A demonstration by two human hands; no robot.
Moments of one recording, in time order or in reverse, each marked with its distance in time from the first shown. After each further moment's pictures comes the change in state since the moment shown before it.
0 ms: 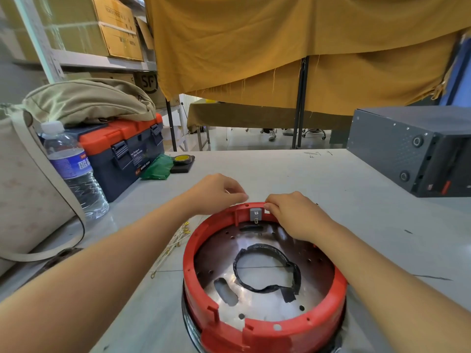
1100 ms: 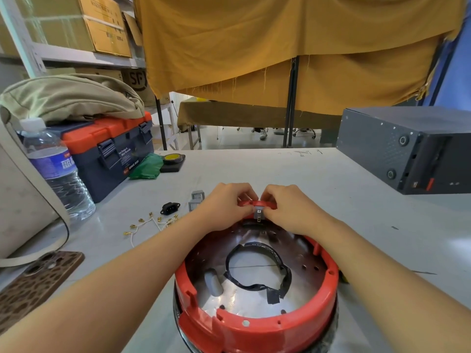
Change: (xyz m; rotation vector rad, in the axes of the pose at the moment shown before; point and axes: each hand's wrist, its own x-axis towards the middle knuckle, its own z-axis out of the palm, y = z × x) left_hand -0.005 0.022 0.036 -0.062 0.096 0.142; right_hand 0.003 0.005 -0.006 0.184 0.050 0.029
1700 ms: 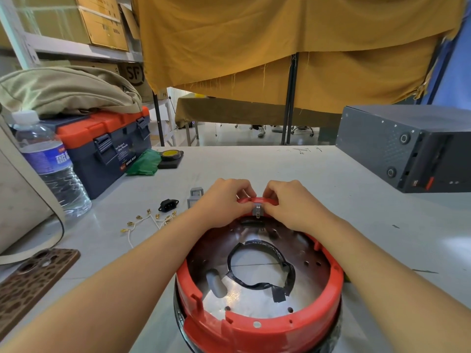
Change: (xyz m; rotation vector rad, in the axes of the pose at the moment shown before) left_hand 0.003 -0.005 0.000 0.020 0.025 -0.006; right_hand 0.002 0.000 0.001 -0.055 0.053 -0.009
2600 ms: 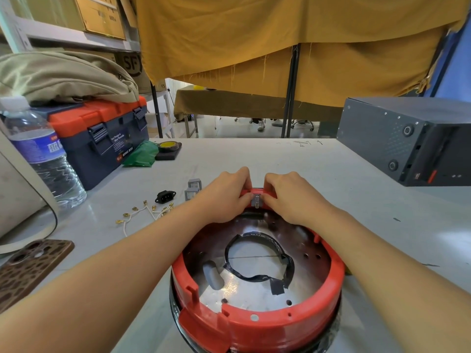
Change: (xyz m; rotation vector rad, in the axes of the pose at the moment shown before) left_hand 0.001 0.000 0.006 0.133 -0.072 0.051; right_hand -0.002 -0.004 -0.001 -0.163 -0.023 -0.045
